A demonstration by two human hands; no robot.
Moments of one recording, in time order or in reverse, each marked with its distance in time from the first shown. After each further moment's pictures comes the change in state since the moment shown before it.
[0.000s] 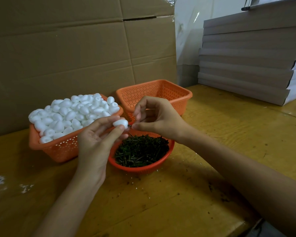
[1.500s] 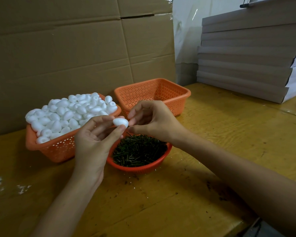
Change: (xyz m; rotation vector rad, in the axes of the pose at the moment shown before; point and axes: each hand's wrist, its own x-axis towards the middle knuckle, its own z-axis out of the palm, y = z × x) left_hand -0.002 0.000 0.000 0.005 -0.004 0.027; right_hand -0.005 -0.005 0.011 -0.079 0.068 0.136
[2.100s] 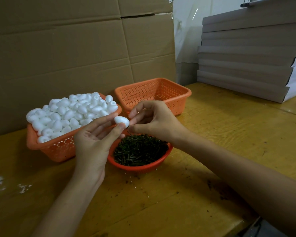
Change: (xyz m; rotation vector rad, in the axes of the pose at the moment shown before) left_hand -0.002 0.001 0.003 -0.002 0.038 0.020; right_hand -0.002 0.001 0.002 0.087 -0.002 0.037
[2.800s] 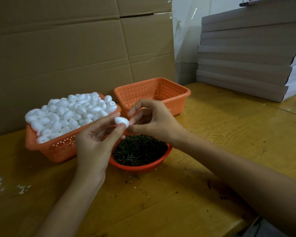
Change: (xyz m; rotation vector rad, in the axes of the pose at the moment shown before) left_hand -0.004 -0.001 0.004 0.107 -0.016 0.078; right_hand 0.000 0.001 0.002 -0.051 0.028 -0.020
